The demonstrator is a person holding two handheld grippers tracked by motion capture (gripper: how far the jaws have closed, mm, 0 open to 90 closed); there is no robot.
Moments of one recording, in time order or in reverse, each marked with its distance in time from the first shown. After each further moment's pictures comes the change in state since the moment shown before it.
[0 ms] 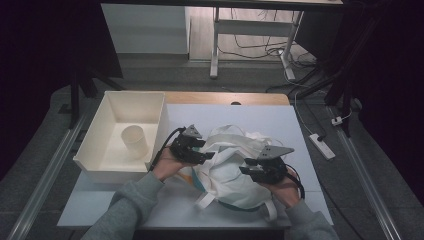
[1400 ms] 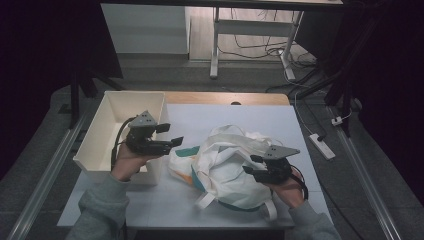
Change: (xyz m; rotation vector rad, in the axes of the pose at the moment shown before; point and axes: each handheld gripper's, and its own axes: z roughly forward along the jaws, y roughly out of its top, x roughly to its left) left arm 0.021 -0.017 -0.119 -0.204 0.132 -0.097; right arm -0.002 -0.002 -0.009 -0.021 -0.047 -0.009
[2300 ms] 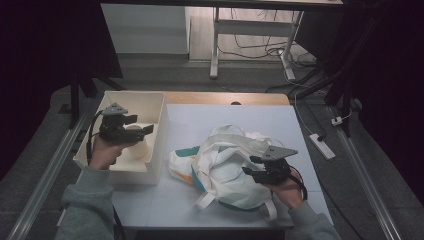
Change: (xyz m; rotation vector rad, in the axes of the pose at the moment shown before) left arm 0.074 -0.026 -0.022 0.061 0.212 -0.128; right arm 0.002 -0.001 0.003 0.020 -0.005 -0.007
